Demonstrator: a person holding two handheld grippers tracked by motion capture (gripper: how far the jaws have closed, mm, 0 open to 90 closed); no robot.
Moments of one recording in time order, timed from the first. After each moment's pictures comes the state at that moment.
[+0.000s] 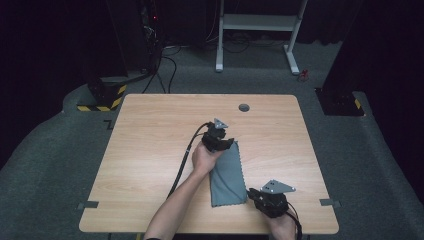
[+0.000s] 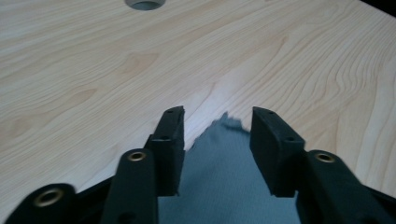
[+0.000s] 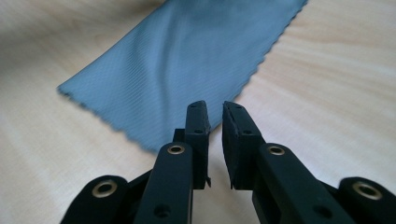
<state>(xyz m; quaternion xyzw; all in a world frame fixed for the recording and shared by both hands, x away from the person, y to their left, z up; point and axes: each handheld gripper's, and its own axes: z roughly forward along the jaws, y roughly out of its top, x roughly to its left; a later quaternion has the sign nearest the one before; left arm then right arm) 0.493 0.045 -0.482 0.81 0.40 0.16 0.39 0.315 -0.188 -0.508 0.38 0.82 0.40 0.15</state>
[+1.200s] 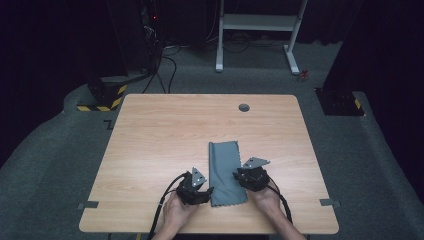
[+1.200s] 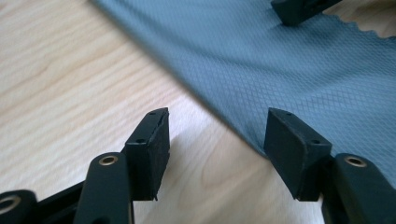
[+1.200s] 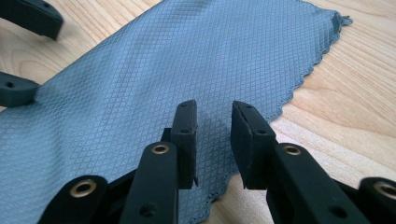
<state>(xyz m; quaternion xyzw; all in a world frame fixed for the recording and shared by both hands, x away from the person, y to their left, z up) 0.334 0.100 -0.520 0.84 0.38 0.17 0.35 0.392 -0.145 -0.519 0.33 0.86 0.36 0.15</state>
